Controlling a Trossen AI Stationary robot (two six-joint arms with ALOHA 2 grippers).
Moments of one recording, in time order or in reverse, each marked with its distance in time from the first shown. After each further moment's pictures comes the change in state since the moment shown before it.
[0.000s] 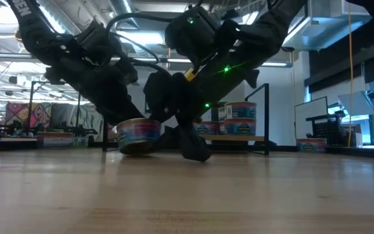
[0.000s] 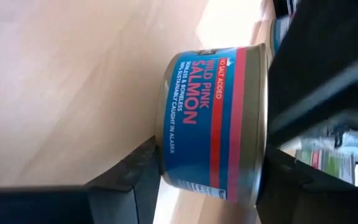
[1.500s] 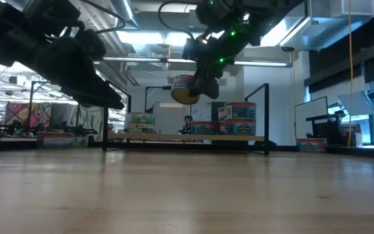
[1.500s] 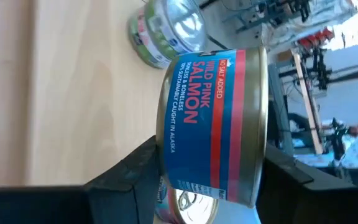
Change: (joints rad) left arm -0.327 -0.303 -0.154 -0.007 -0.414 -0.105; right arm -0.313 -0.363 -0.002 -0.225 0.080 0.203
